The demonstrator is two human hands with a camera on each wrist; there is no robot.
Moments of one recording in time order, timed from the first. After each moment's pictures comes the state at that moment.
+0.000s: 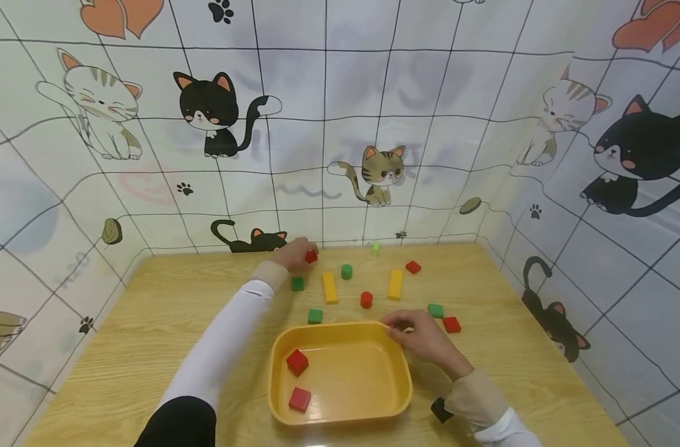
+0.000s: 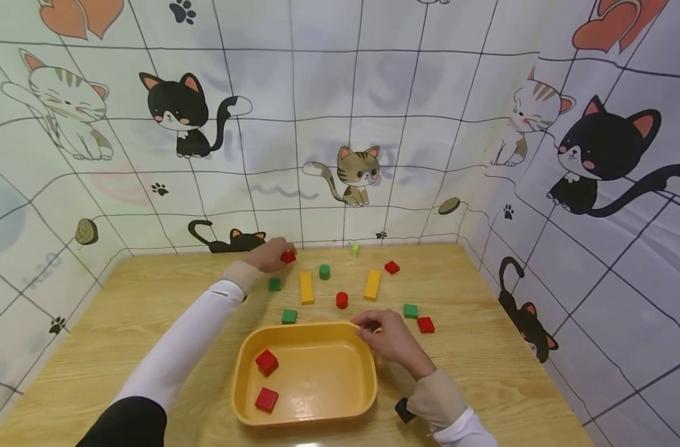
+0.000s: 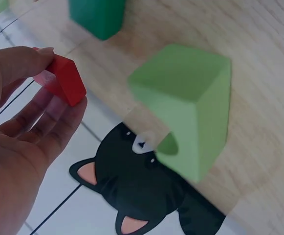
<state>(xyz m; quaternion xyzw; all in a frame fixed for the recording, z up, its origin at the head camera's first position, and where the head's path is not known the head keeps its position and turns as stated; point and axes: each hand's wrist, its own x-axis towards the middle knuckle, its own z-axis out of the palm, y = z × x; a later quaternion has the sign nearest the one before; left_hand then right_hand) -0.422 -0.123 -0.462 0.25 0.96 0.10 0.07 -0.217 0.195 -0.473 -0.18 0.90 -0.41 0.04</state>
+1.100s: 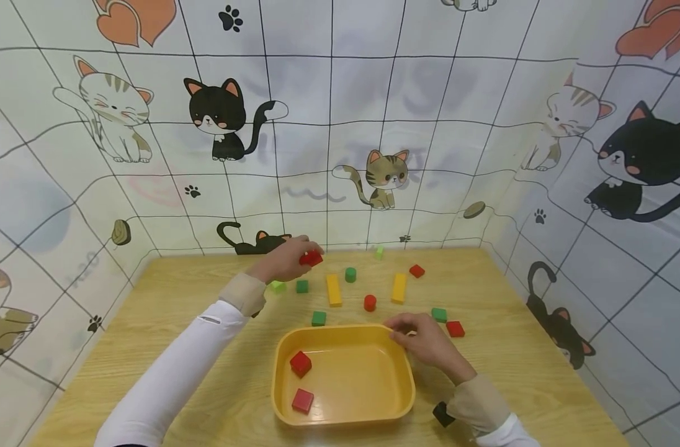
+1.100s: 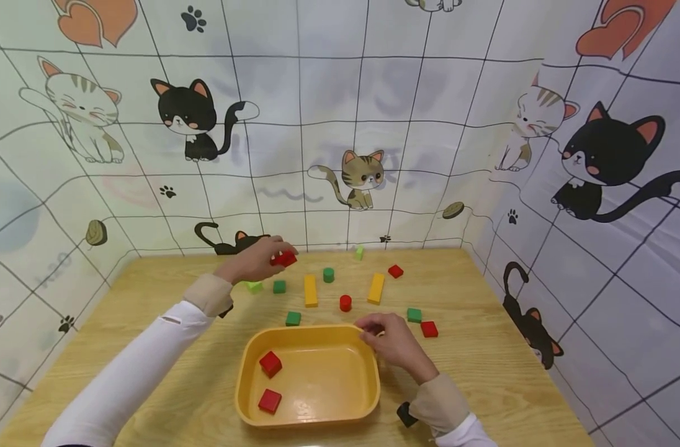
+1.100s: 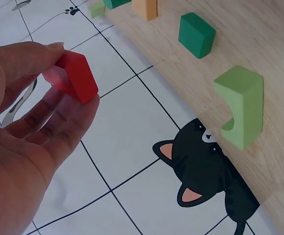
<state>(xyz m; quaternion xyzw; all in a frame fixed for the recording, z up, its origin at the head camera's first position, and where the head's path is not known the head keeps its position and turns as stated) -0.343 -0.138 -0.396 0.33 0.93 0.18 -0.01 -0.216 0.196 -0.474 -0.17 0.90 -0.41 0.03</state>
